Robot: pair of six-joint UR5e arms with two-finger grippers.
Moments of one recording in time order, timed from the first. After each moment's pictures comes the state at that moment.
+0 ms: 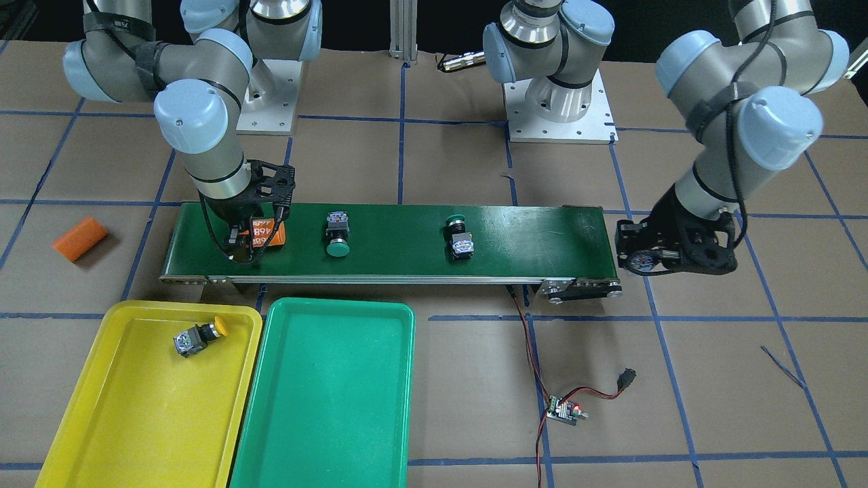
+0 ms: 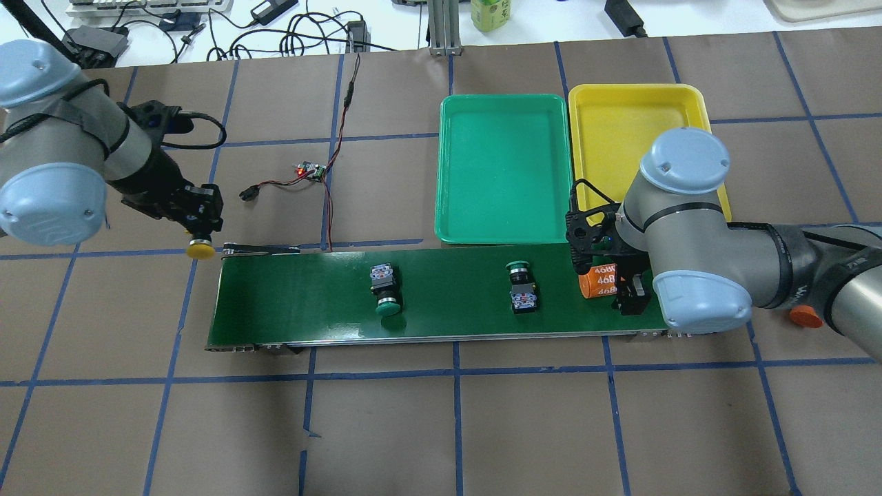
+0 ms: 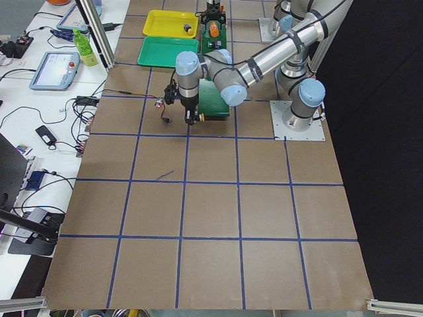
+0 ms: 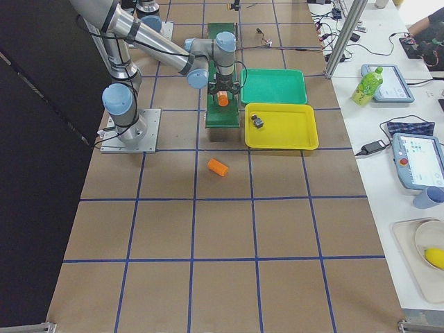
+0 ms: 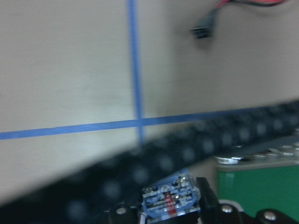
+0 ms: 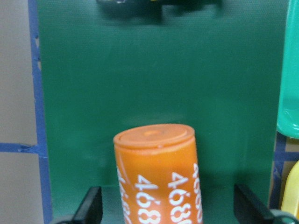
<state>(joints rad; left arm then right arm) -1.36 -1.67 -1.89 -1.17 1.52 0.28 1.56 -1.49 2.16 -2.23 -1.59 -1.60</state>
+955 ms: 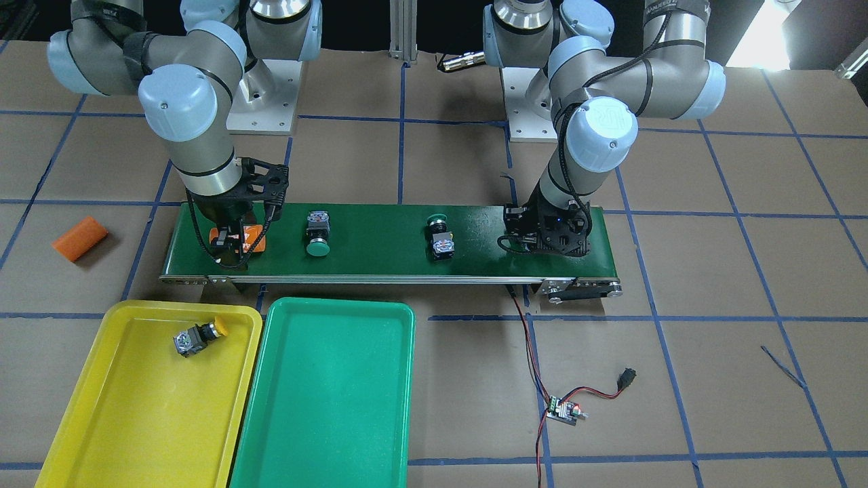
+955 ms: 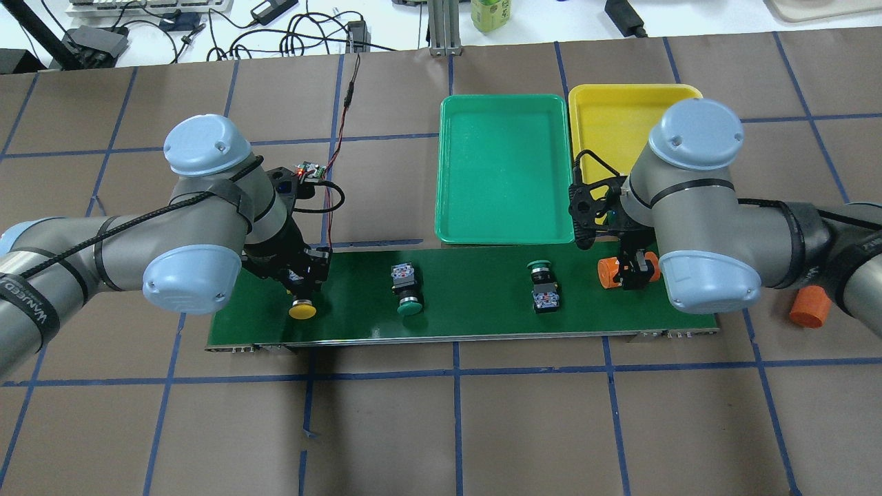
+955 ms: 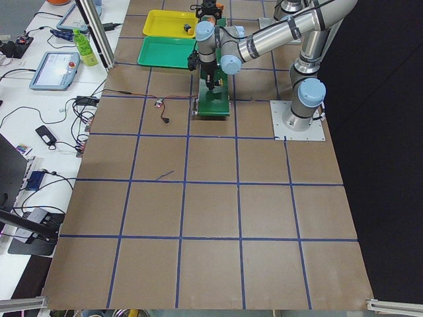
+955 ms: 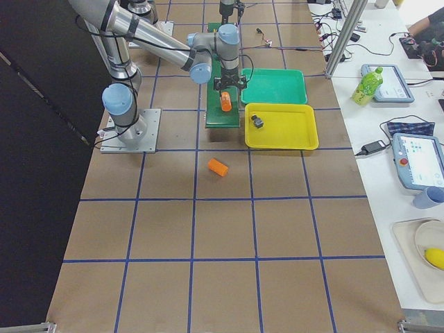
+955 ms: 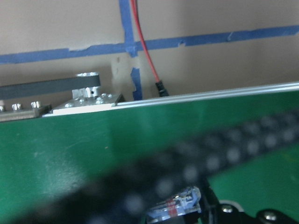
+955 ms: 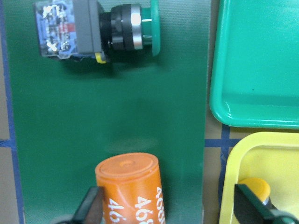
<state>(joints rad) -1.58 -1.69 -2.05 -1.08 1.56 0.09 1.56 -1.50 2.09 -2.23 -1.59 -1.60</state>
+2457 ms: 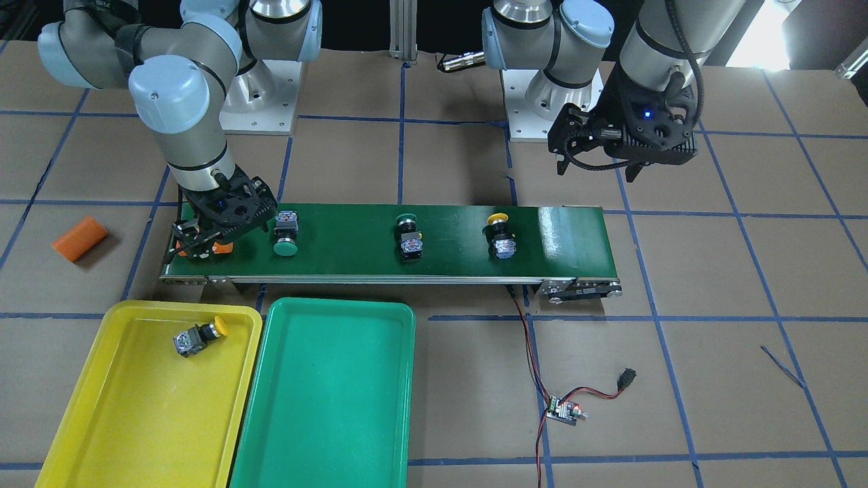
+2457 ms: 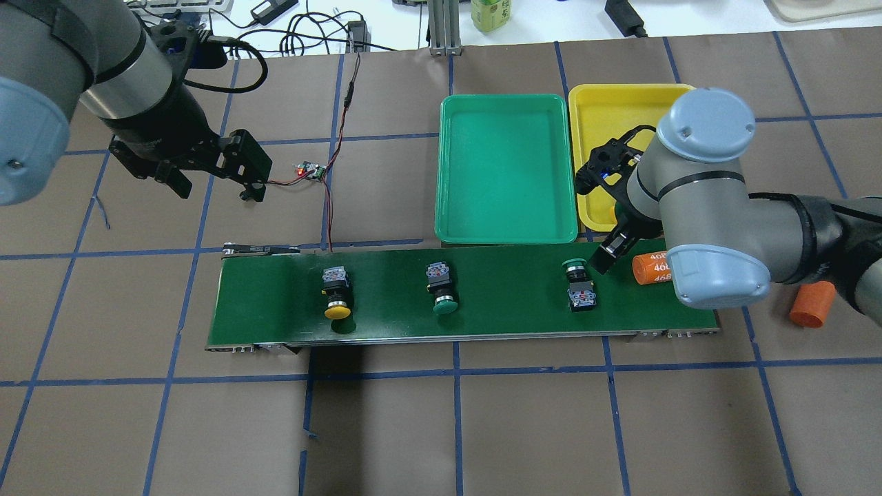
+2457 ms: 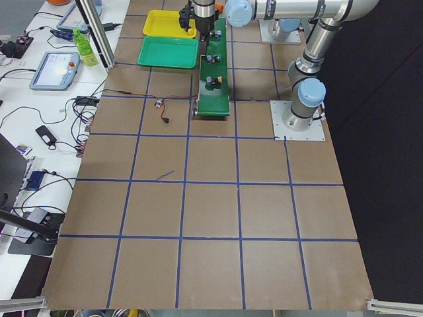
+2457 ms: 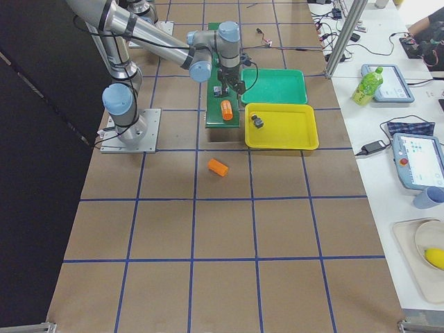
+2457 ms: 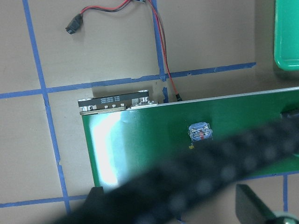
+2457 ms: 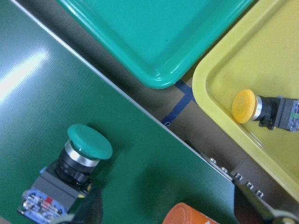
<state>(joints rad) -1.53 -1.52 -1.64 -1.56 1.57 0.13 1.55 -1.51 2.09 -2.22 -1.60 -0.69</state>
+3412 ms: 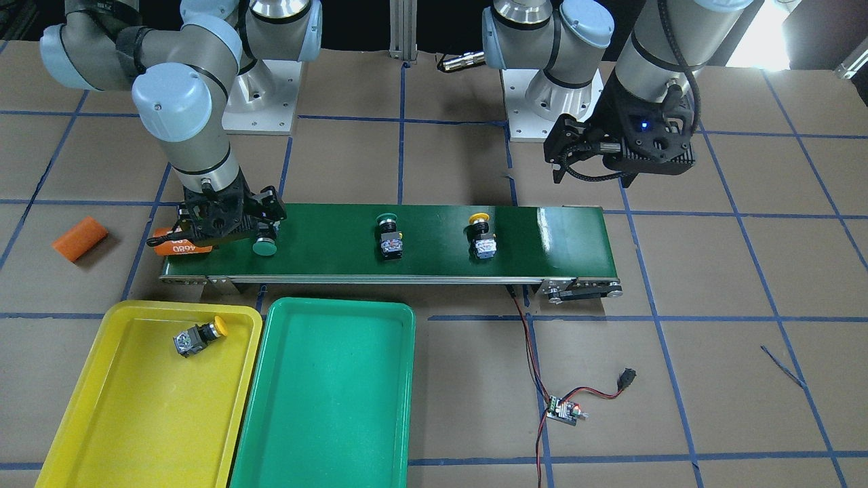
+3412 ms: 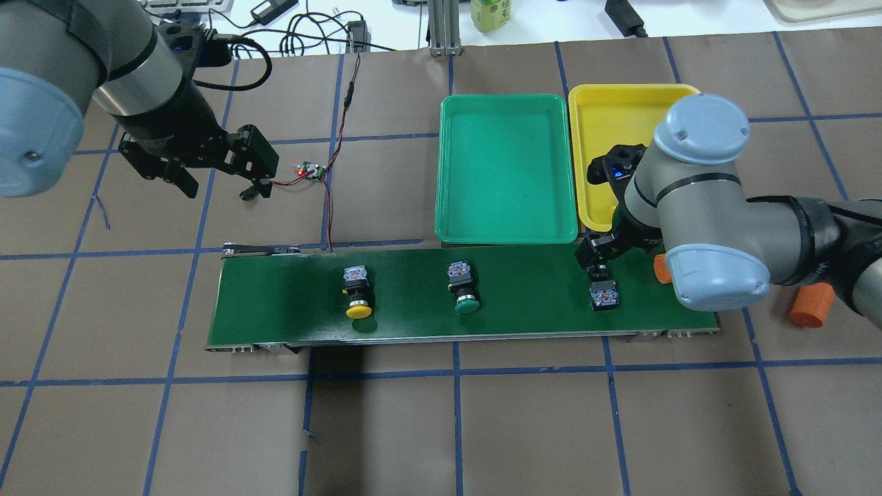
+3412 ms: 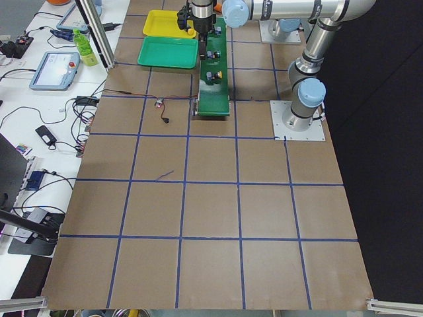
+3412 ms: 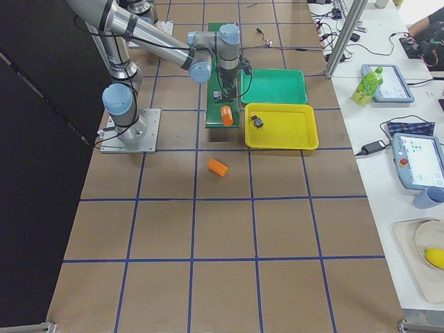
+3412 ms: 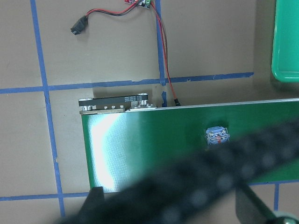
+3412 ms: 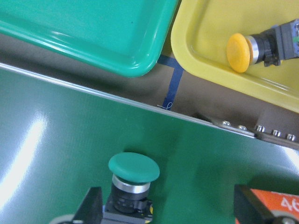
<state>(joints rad) -1.54 -1.55 -1.64 -1.55 1.57 0.08 1.55 -1.51 2.09 -2.16 -1.58 -0.31</state>
